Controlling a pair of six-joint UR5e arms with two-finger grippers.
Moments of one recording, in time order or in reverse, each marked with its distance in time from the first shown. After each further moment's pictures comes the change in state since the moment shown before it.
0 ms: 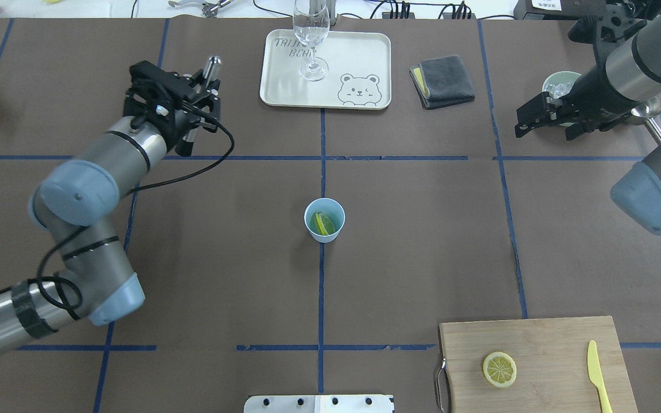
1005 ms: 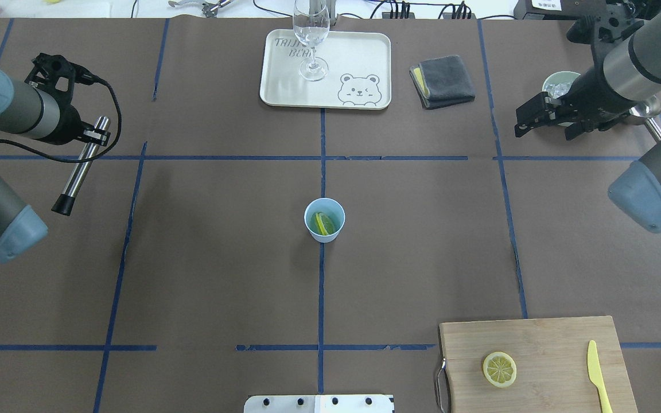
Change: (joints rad) left arm -0.275 0.146 -0.068 0.681 -0.733 -0.161; right arm -0.001 0.002 -0.013 0.003 -0.003 -0.001
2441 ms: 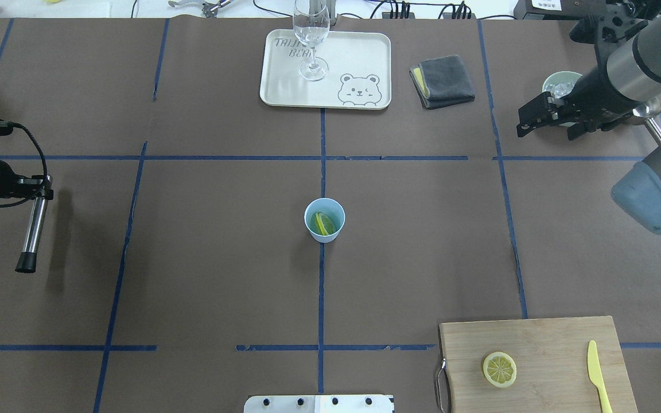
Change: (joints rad) left arm -0.009 0.233 0.086 -0.322 -0.123 -0.326; right arm 0.003 -0.007 0.009 0.001 -0.001 0.000
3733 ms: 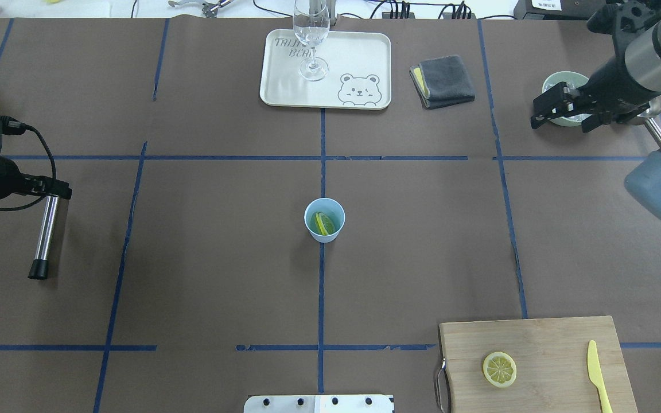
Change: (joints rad) left arm 0.006 0.017 -0.128 0.082 0.006 0.155; right arm 0.055 -0.014 -0.011 -0.017 0.012 -0.035
